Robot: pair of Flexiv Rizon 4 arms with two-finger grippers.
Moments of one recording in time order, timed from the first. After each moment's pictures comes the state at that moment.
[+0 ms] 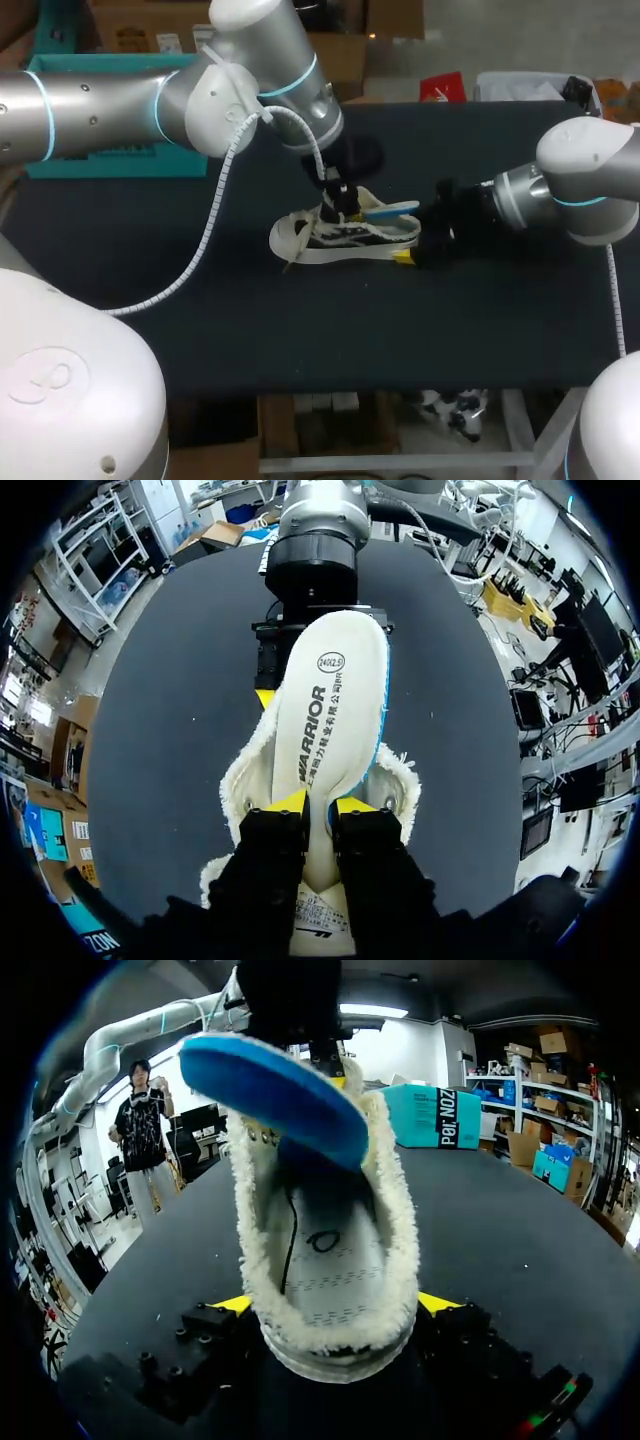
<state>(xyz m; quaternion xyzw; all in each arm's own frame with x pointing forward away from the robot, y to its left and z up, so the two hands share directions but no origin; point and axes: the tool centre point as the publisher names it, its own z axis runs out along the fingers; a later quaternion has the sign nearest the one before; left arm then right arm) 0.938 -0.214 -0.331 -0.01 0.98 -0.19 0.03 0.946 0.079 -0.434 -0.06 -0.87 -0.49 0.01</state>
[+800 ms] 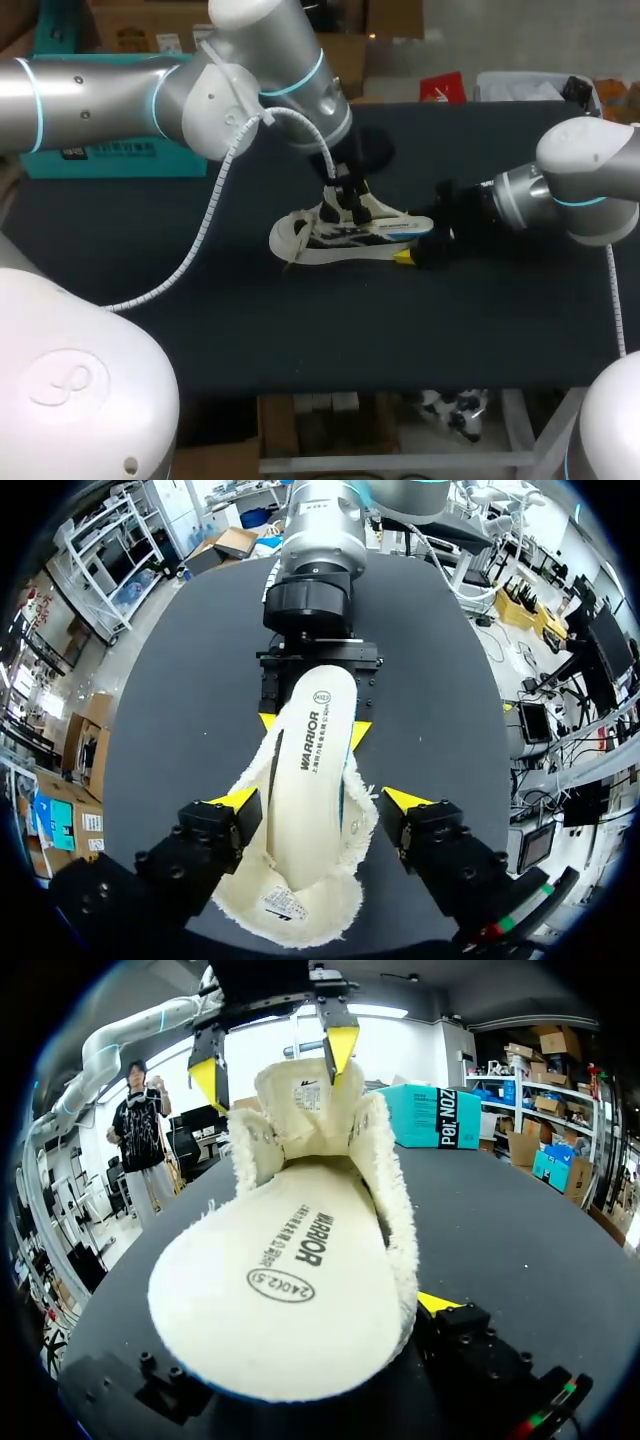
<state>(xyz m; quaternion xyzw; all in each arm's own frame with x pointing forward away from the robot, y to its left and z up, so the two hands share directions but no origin) 0.921 -0.230 -0.304 -0.03 0.98 -0.19 0.06 0.946 0.080 -0.434 -0.06 -0.87 -0.49 0.01</state>
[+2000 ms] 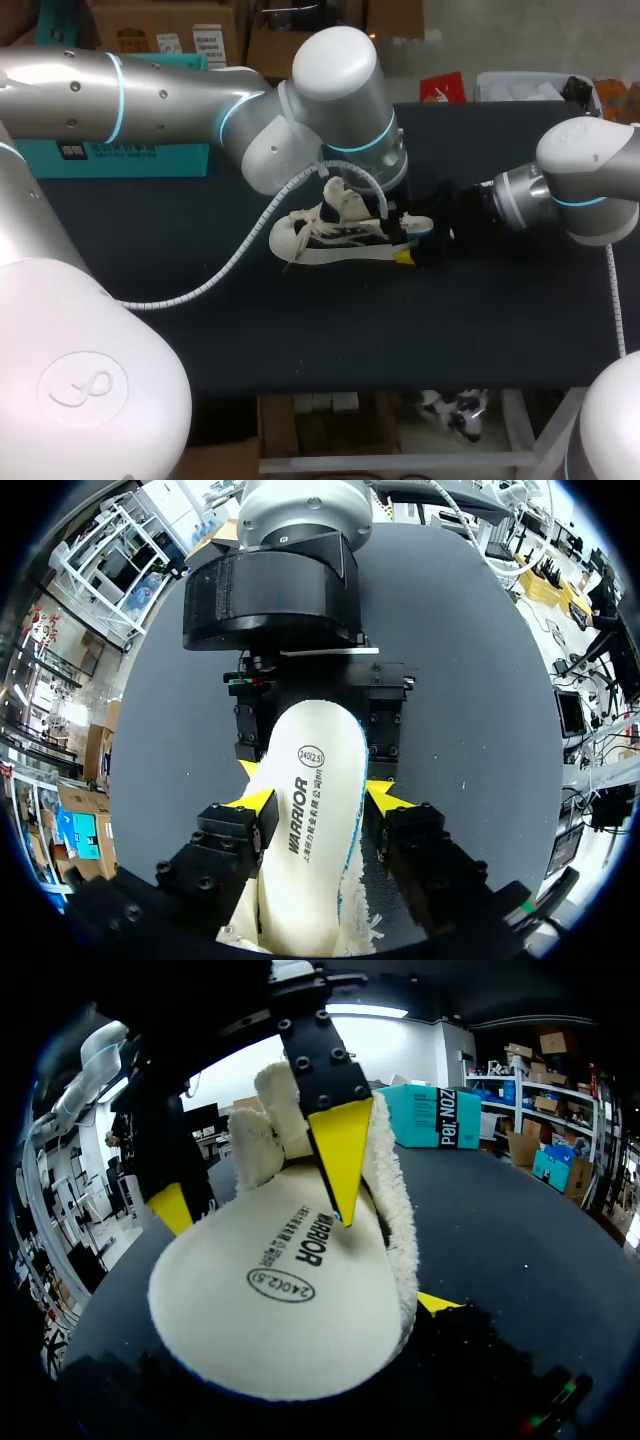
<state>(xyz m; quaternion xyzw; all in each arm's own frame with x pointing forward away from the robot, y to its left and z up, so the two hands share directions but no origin) 0.933 -0.291 -0.360 -0.02 0.98 -0.15 0.13 0.946 0.080 -0.434 -0.06 -0.87 -0.49 0.01</state>
